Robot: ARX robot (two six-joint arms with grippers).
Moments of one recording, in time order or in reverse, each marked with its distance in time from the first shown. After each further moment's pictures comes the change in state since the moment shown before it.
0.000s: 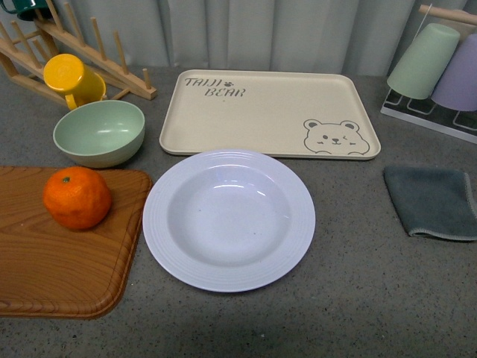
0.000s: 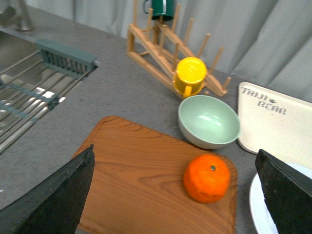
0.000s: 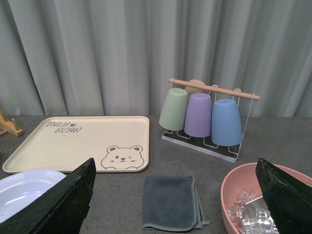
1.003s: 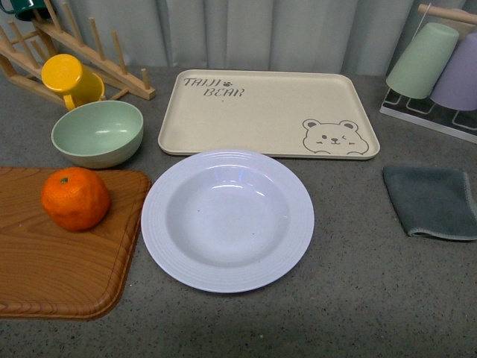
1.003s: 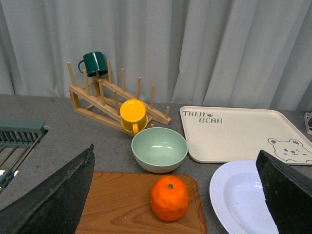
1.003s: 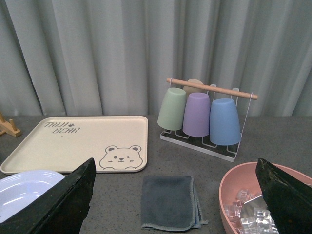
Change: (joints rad) left arm 0.086 -0.661 -0.063 -0.359 0.343 0.222; right arm 0.000 0.000 0.000 0.000 0.001 0.000
